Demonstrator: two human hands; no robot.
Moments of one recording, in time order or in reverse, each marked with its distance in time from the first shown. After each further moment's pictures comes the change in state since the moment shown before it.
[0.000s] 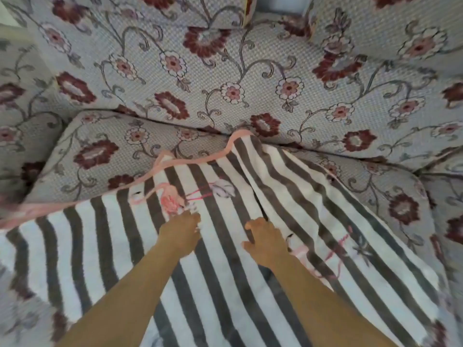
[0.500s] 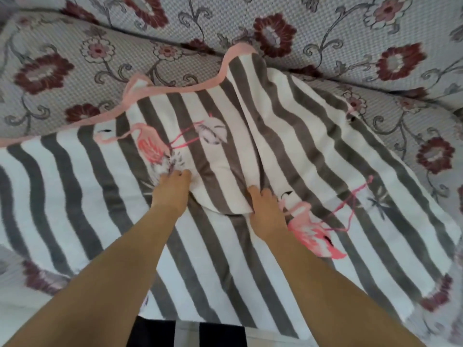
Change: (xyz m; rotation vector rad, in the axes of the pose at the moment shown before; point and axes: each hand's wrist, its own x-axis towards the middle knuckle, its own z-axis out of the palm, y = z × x) left_hand 0.042 -0.005 0.101 0.112 0.055 -0.090; right_hand 0.005 0.045 0.102 -0.083 0.004 0.100
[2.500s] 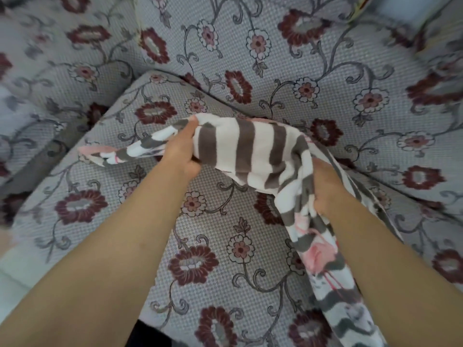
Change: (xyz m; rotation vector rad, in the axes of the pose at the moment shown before) left_hand -0.037 -0.073 -0.214 -2.312 0.335 -0.513; right_hand 0.046 -0.098 -0.221 1.234 0.040 0.121
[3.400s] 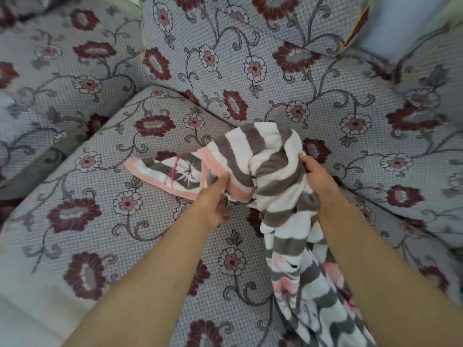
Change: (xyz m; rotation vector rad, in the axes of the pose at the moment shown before) left_hand -0.009 -0.083 -0.009 0.310 -0.122 -0.314; right_hand -0.015 -0.034 0.002 0.478 -0.363 -0.004
